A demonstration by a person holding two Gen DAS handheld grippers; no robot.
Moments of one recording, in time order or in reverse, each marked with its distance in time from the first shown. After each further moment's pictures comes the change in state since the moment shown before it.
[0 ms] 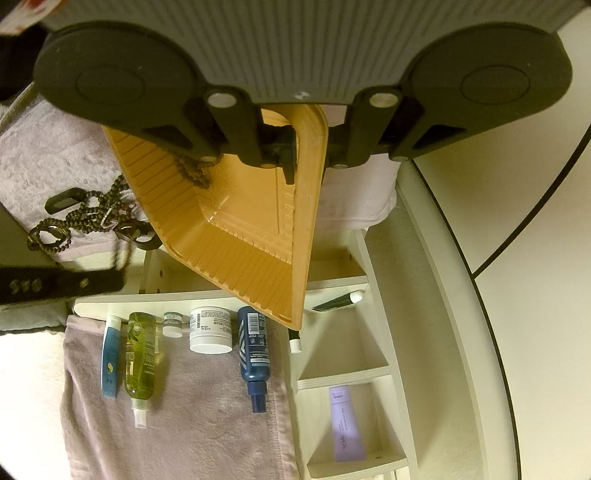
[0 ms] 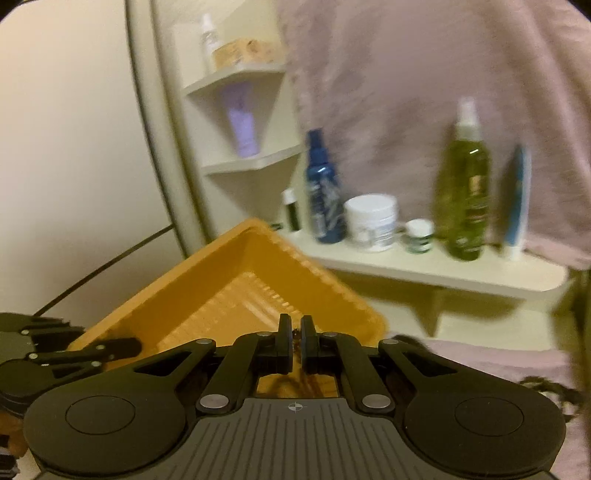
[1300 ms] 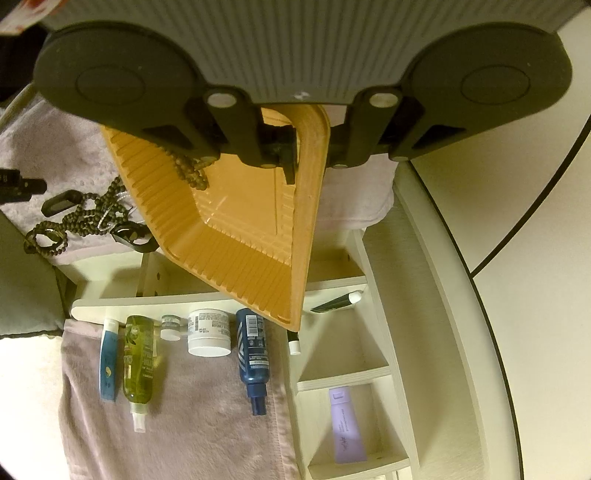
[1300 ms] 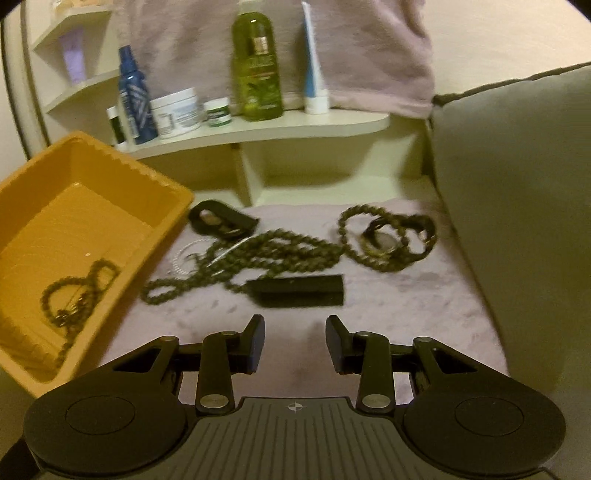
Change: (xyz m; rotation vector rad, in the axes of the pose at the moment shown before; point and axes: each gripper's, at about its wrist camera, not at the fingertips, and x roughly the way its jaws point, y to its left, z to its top) left arm 0.002 -0.001 0.001 0.011 0.006 0.010; right arm -0.040 -0.103 -0.106 0.169 0.136 -0.389
